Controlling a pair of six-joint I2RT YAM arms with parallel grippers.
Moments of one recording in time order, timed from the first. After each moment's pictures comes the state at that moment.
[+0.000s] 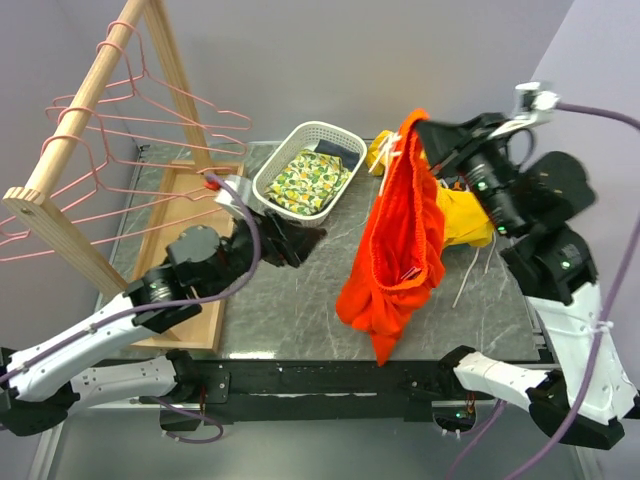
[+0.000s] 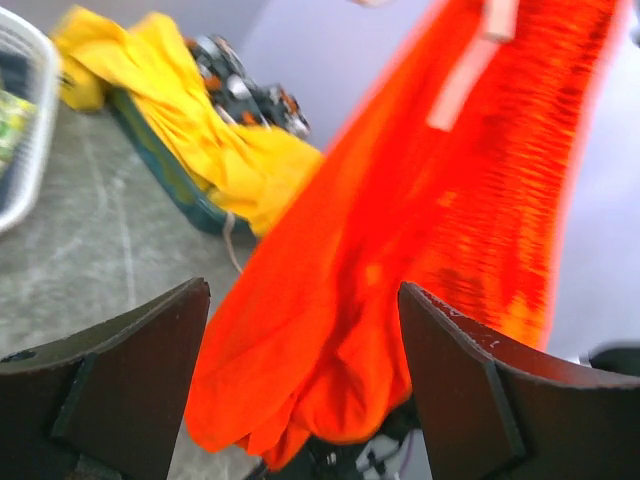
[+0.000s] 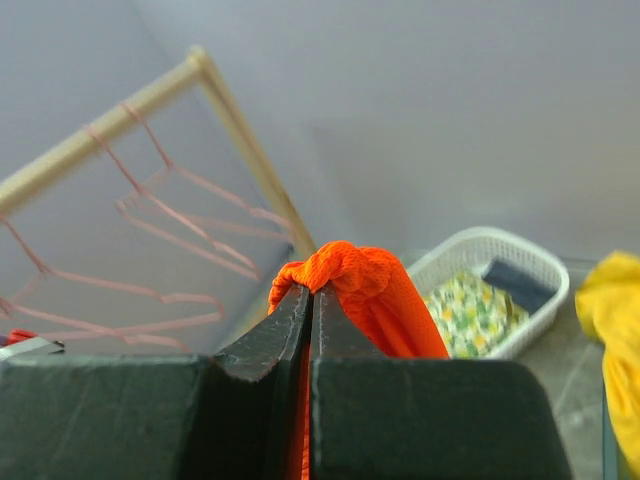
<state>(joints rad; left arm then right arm) -1.04 0.91 1.09 -0.15 -0.27 -0.65 0.54 1.06 1.71 -0.40 0.10 0.39</state>
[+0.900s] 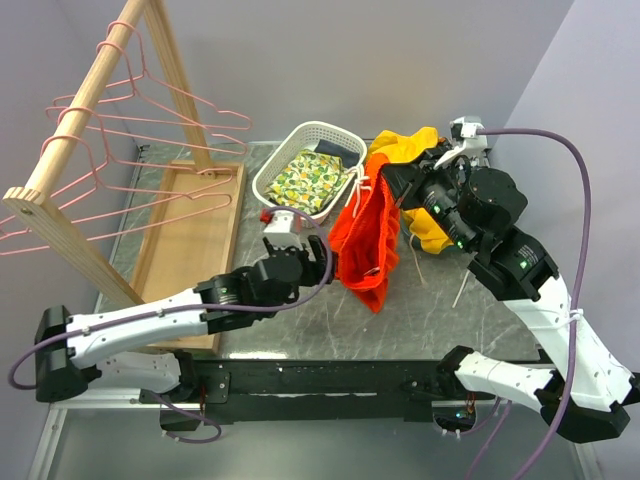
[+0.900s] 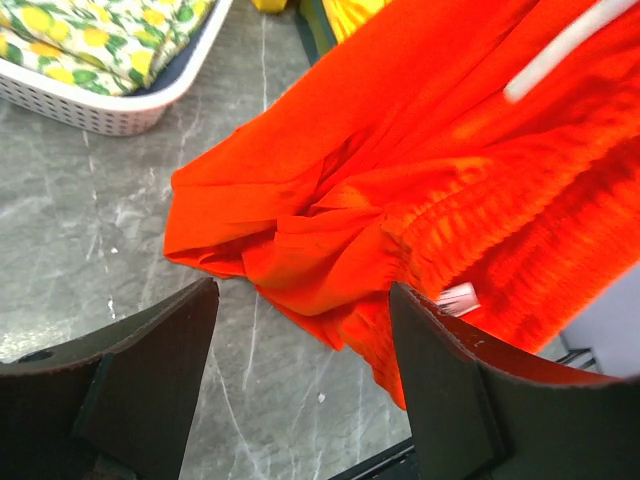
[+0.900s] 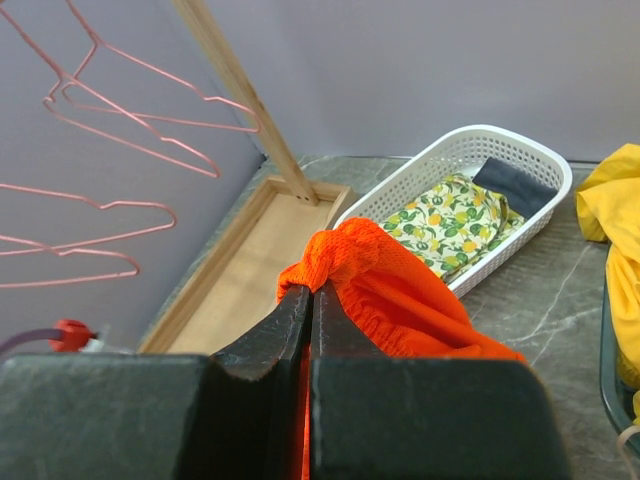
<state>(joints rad) -1.20 1.12 0.96 -0.18 -0.69 -0.75 0.69 1.01 1.45 -0.43 0.21 0.38</state>
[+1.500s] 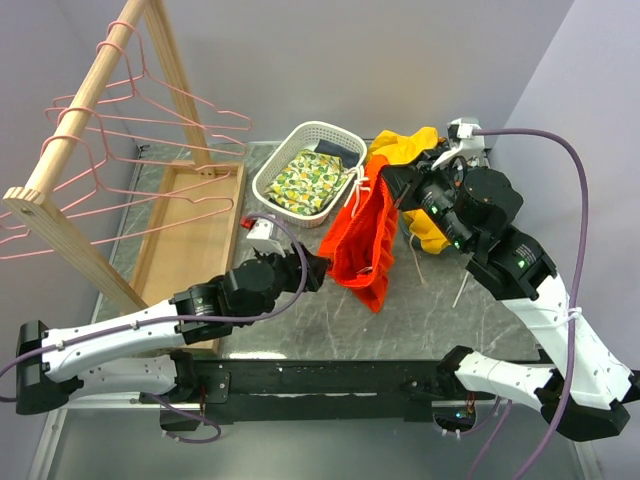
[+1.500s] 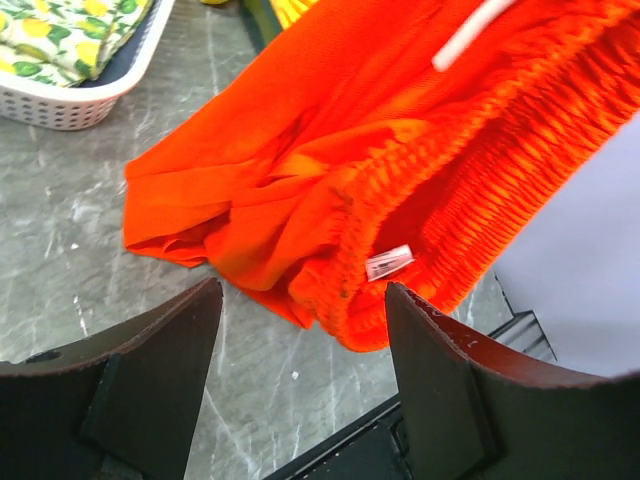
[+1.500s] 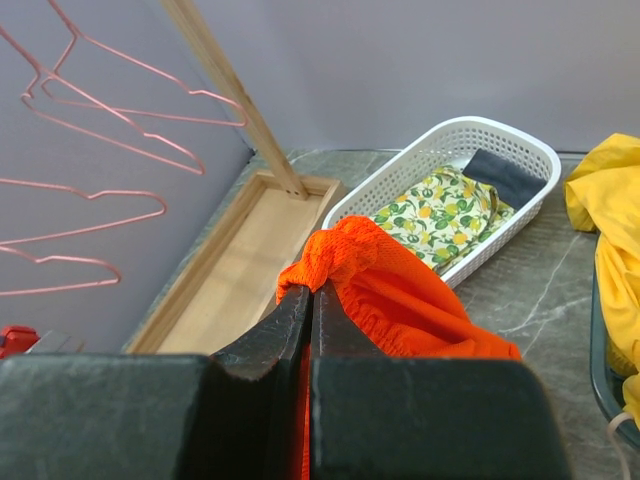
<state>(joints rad) -1.20 0.99 0.85 -0.11 -0.60 -0.75 0.70 1.01 1.45 -0.45 0.24 0.38</state>
